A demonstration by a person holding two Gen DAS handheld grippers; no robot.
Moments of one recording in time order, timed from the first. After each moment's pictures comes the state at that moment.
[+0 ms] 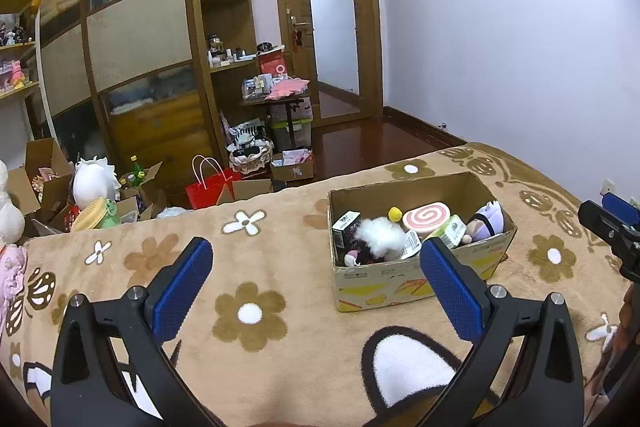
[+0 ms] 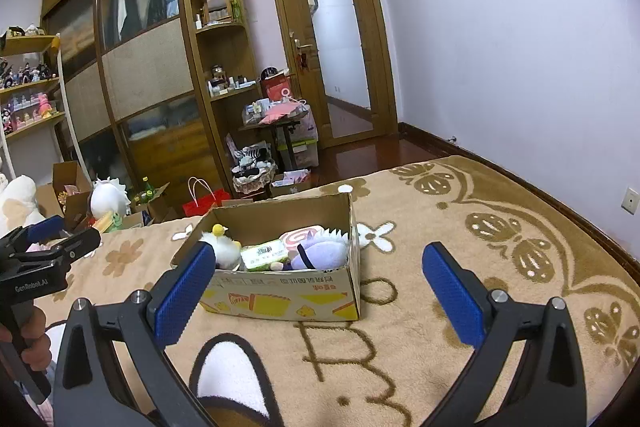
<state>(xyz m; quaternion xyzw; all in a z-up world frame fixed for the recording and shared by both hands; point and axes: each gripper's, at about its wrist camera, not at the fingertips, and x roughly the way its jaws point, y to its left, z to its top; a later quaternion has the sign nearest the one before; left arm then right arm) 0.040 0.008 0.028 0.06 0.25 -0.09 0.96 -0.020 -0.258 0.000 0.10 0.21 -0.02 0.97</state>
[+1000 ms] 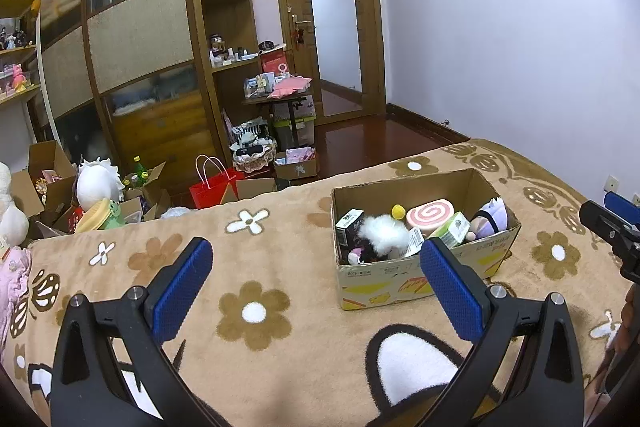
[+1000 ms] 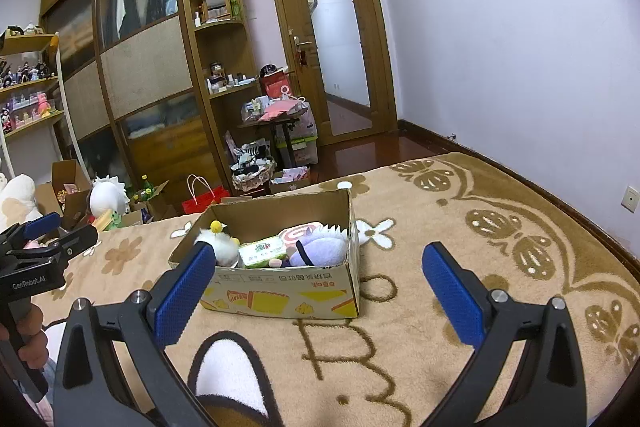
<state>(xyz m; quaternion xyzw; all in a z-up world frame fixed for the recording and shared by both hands) 0.040 0.009 0.027 0.07 0.25 -0.09 0.96 -0.019 -0.259 0.002 0.10 0.21 -0.02 0.97</state>
